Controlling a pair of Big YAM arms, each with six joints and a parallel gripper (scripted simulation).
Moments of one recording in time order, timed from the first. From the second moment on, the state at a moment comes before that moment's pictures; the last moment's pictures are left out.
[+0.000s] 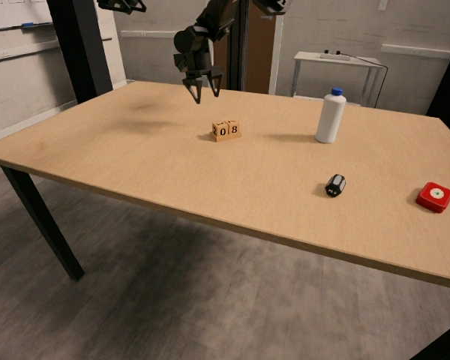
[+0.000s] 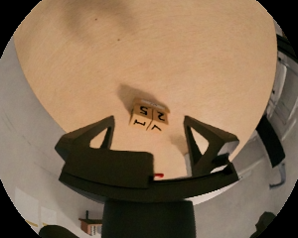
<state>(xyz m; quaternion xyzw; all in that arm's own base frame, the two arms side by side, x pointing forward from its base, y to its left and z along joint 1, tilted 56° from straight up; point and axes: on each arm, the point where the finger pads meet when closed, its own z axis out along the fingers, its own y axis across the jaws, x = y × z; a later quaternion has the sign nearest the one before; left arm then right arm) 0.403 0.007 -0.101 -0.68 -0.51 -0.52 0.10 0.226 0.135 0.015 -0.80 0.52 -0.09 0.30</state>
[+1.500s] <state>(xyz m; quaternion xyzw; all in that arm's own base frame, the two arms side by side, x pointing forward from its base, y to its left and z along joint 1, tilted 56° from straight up) 0.427 0.100 -0.065 -0.33 -0.82 -0.43 -0.21 0.226 0.135 0.015 -0.80 0.52 -0.09 0.30</state>
